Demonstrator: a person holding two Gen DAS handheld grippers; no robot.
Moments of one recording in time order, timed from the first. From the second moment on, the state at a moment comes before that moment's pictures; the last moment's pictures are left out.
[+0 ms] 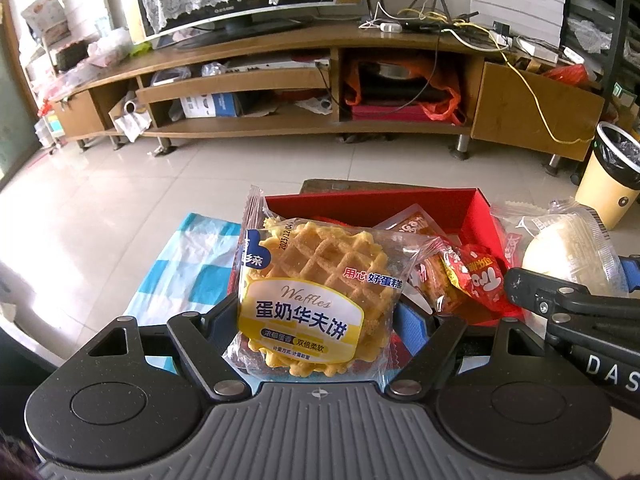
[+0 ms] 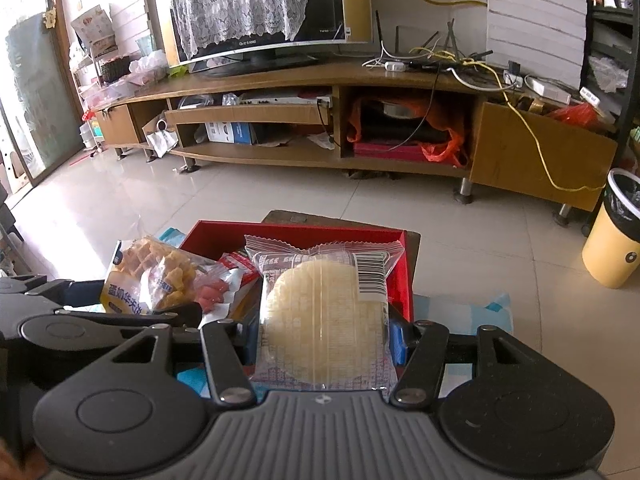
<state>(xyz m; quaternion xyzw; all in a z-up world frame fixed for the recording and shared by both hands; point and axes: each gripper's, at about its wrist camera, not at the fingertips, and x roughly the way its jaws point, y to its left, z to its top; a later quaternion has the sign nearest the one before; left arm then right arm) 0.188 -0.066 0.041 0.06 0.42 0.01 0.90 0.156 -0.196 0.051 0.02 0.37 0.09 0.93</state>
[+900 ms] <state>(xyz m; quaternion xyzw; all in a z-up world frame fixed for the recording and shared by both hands) 0.247 -0.073 0.016 0.06 0.46 0.02 0.89 0.223 -0.194 0.032 0.01 0.42 0.09 0.90</state>
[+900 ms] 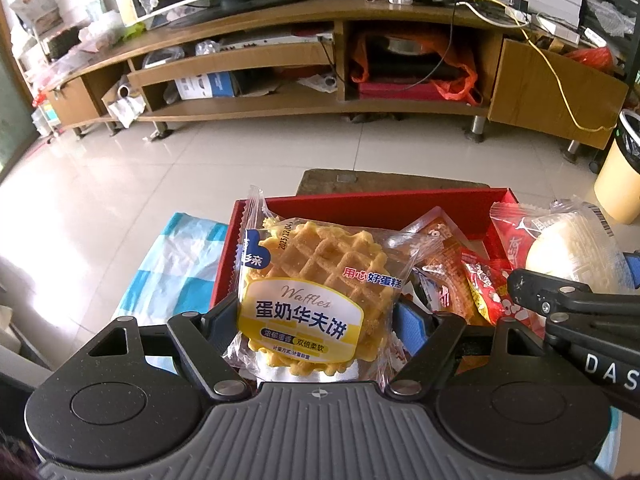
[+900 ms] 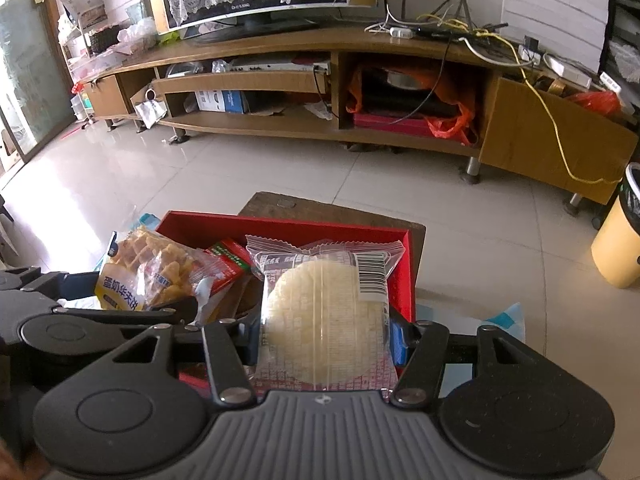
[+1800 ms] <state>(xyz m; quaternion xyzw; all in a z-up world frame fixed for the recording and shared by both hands) 0.271 -0.076 -0.014 0.08 0.49 0.04 0.87 0.255 -0.199 -0.003 0.03 0.46 0.09 0.88</state>
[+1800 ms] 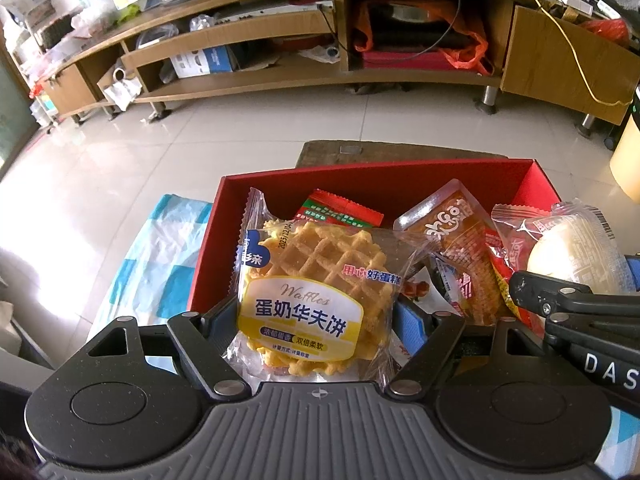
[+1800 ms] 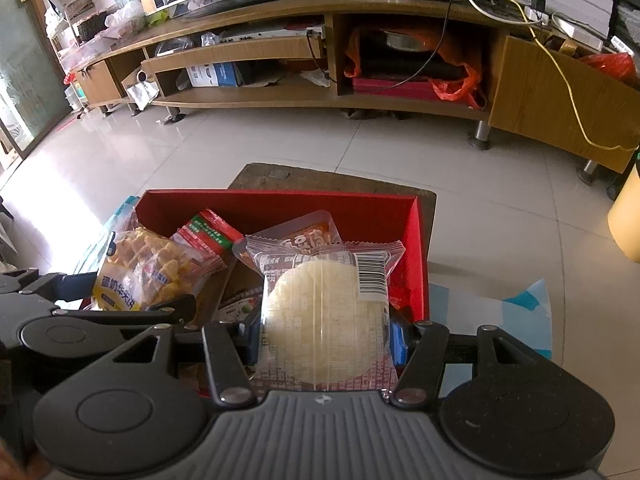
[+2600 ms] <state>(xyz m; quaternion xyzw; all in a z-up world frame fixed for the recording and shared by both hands) 0.278 -0.083 -0.028 0.11 0.49 0.05 0.86 0.264 -0.195 -0.023 0.01 0.47 0.08 0.88</state>
